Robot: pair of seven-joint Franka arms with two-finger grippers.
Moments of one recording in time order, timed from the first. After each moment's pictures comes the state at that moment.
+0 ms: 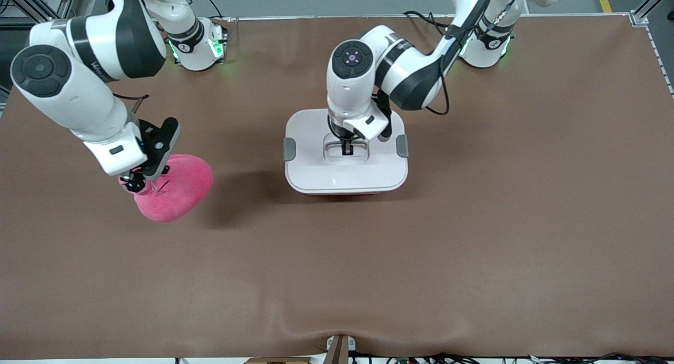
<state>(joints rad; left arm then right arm) -0.79 0.46 -0.01 -1.51 -0.05 2.00 -2.39 0.25 0.11 0.01 -1.74 -0.12 1.84 -1.10</state>
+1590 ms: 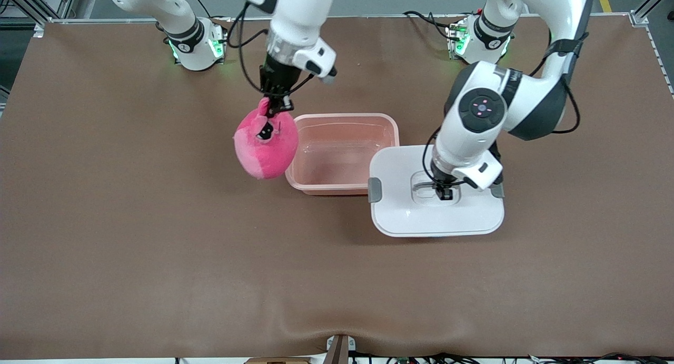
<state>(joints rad) -0.45 0.35 0.00 -1.65 0.06 1.99 -2.05 0.90 0.22 0.02 -1.57 -0.46 1.57 -1.09</state>
